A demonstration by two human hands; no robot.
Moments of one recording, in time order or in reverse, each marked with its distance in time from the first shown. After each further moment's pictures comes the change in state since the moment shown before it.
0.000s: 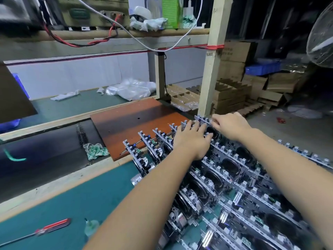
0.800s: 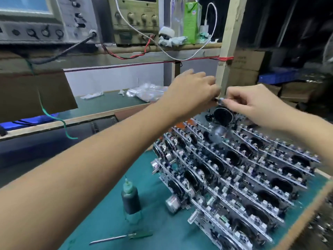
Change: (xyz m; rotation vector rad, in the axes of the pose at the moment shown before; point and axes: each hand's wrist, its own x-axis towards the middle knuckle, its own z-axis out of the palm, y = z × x) left_hand -0.108 -0.001 -0.155 0.526 0.628 0.429; right_hand -0.104 -0.044 -0.159 0.565 0.263 -0.334
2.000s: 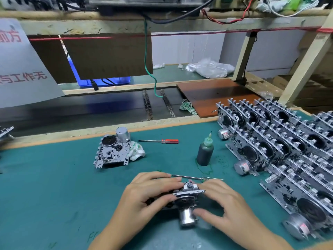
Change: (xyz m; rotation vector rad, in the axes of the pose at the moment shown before) left_hand -0.363 0.089 -0.069 -0.834 0.123 -0.812; right_hand -0.146 -0.192 0.192 0.452 -0.362 -0.095
